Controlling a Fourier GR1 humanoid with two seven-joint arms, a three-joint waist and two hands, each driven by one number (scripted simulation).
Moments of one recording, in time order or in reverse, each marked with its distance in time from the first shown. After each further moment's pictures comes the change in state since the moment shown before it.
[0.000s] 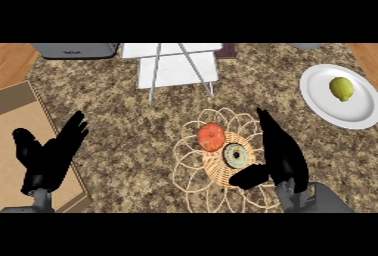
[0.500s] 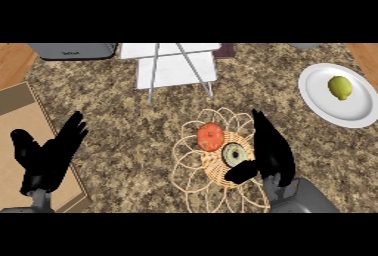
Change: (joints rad) left arm 0.004 -0.006 0.013 0.002 -0.004 -0.010 -0.006; right arm 0.003 0.090 -0.017 0.118 0.101 0.014 -0.018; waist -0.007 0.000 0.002
